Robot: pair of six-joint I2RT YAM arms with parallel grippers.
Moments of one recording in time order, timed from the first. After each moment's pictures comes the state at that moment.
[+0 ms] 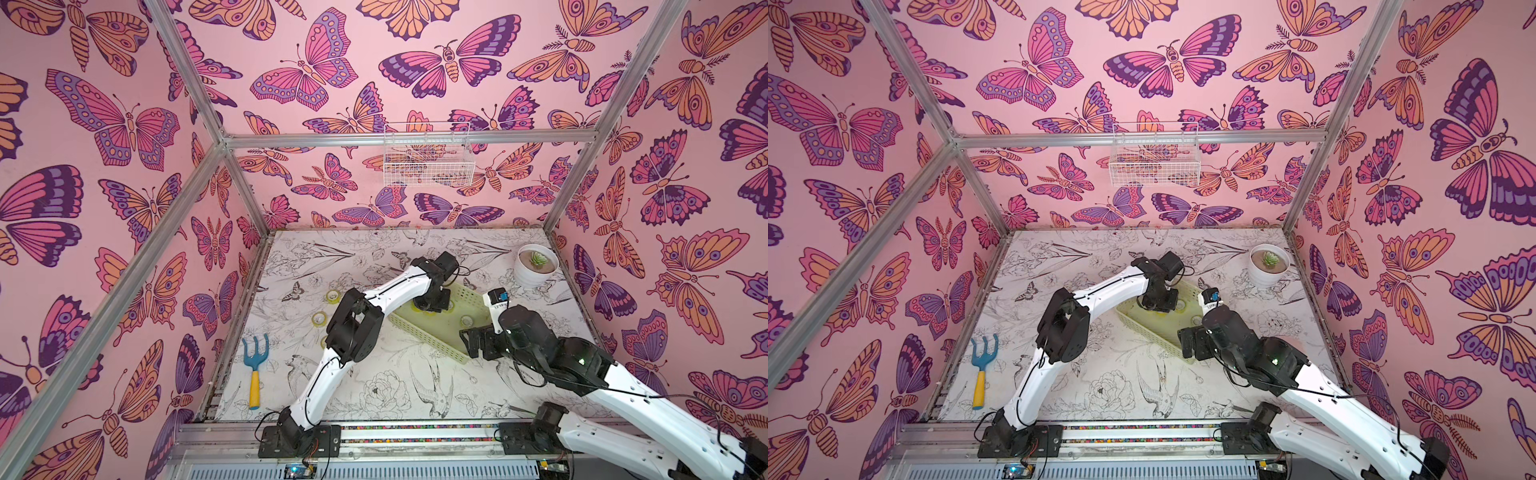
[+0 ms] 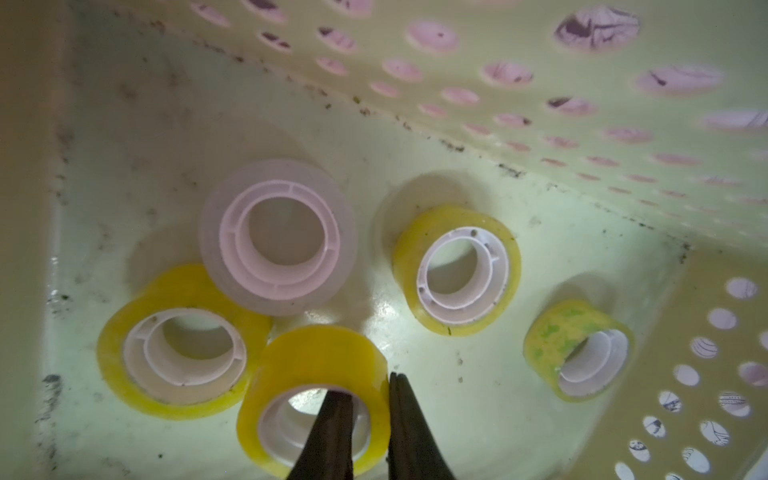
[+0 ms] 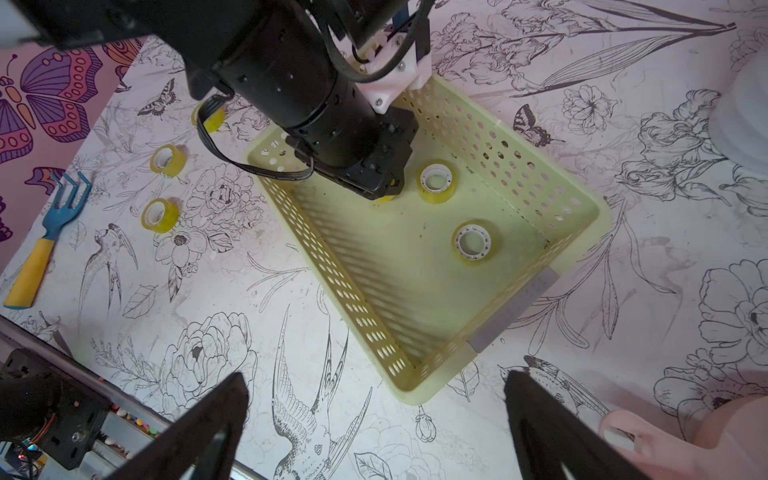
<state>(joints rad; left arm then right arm) -0.79 2.37 2.08 -1.01 0.09 -0.53 0.90 0.82 0.87 -0.82 0.22 0.52</state>
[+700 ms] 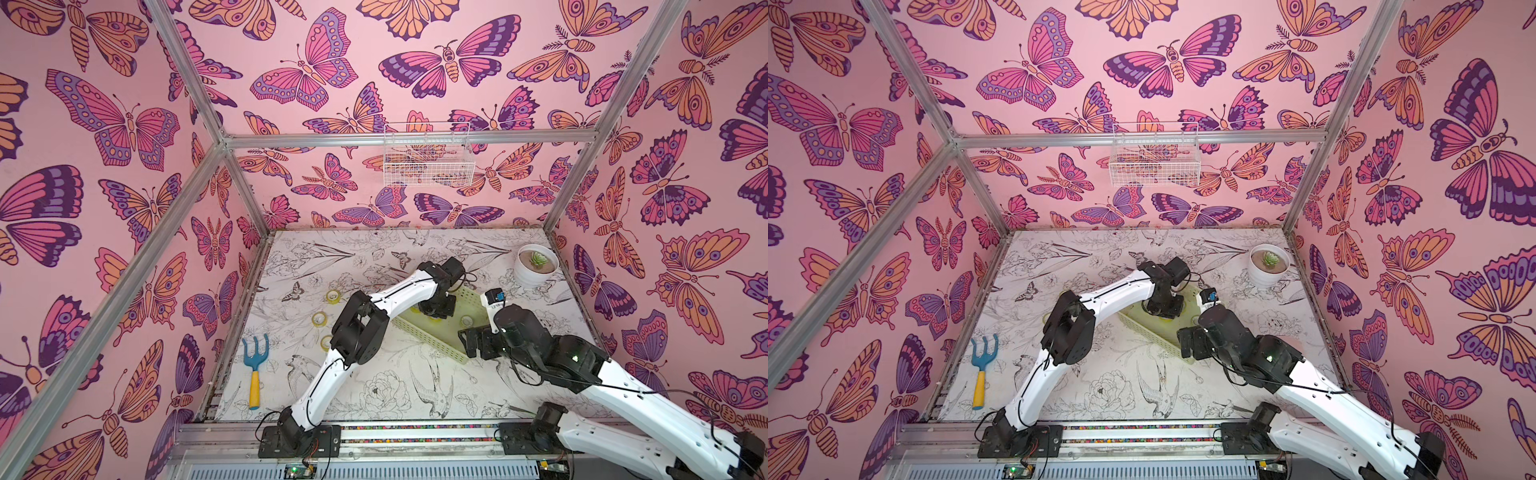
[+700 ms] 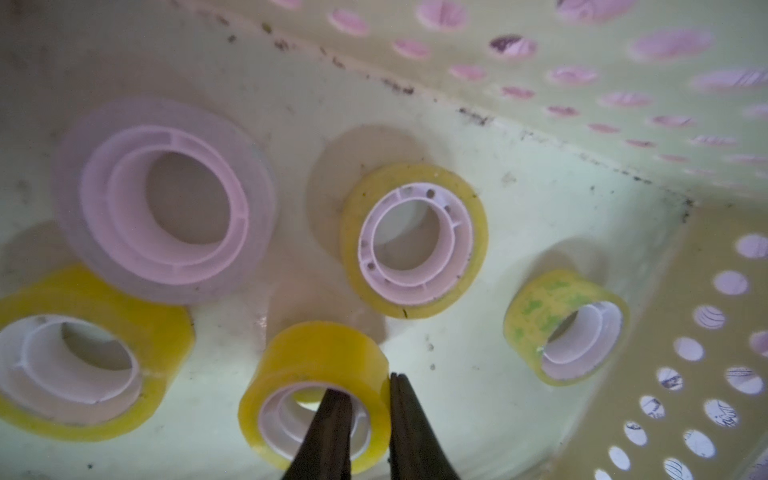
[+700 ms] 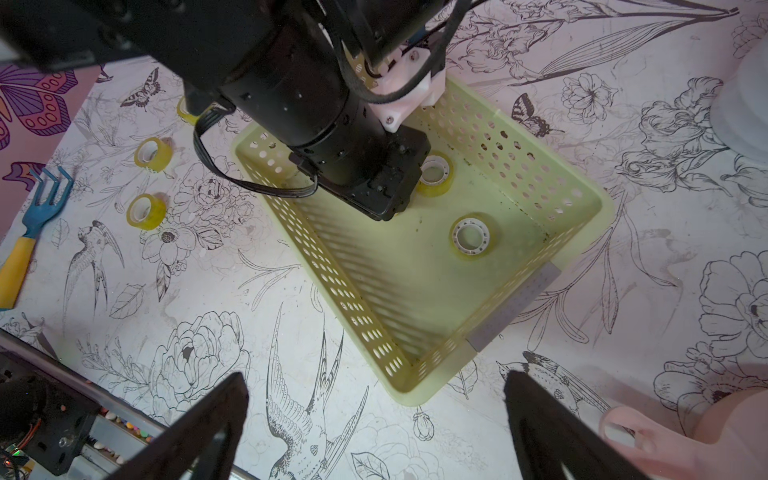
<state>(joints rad) -0.83 2.40 2.09 -1.03 0.12 -0.52 0.90 0.85 0.87 -0.81 0.22 0.52</state>
